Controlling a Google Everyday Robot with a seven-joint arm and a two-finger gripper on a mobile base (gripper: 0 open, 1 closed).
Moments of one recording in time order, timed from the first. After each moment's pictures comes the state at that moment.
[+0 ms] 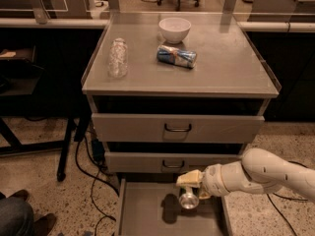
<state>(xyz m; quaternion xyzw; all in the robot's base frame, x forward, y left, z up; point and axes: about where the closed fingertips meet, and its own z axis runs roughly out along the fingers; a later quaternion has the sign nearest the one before) 0.464 -0.106 0.519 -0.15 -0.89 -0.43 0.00</state>
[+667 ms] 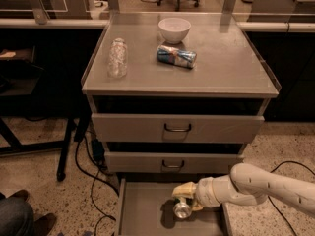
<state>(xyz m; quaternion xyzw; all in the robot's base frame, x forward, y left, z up) 0.459 -0.098 0.431 -0.21 -0.88 -0.43 0.05</state>
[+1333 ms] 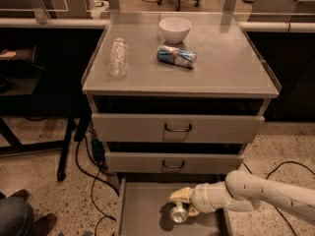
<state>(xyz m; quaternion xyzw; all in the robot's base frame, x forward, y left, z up) 0.456 -0.087 0.396 -0.24 -0.87 -0.43 0.06</state>
